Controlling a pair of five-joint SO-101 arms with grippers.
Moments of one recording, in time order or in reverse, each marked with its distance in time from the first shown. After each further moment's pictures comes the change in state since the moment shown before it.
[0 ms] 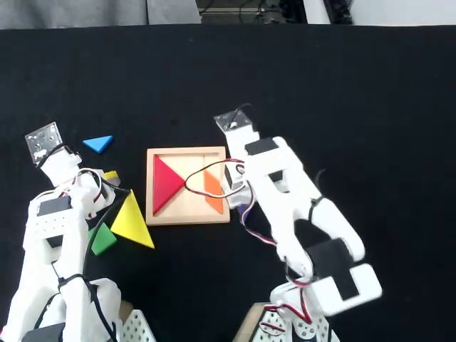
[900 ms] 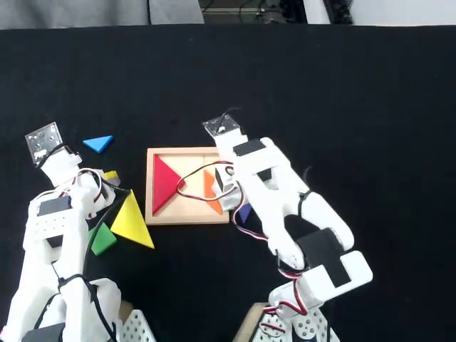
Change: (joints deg) left arm 0.0 0.0 0.0 0.0 0.0; right arm -3.1 4.9 -1.7 -1.0 0.0
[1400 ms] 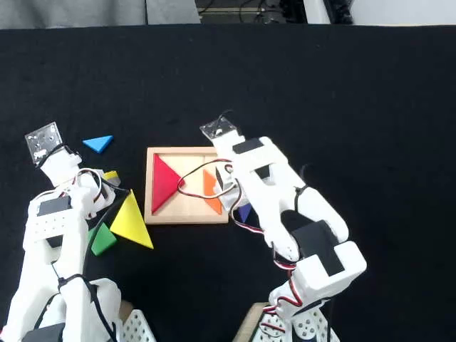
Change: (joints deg) left arm 0.0 0.0 0.0 0.0 0.0; right arm 0.2 4.4 -1.6 -0.9 4.8
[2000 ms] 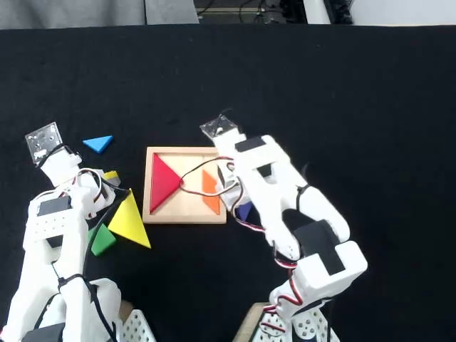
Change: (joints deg) left arm 0.0 0.0 0.0 0.0 0.0; right arm 1.1 0.1 -0.5 0.0 2.0
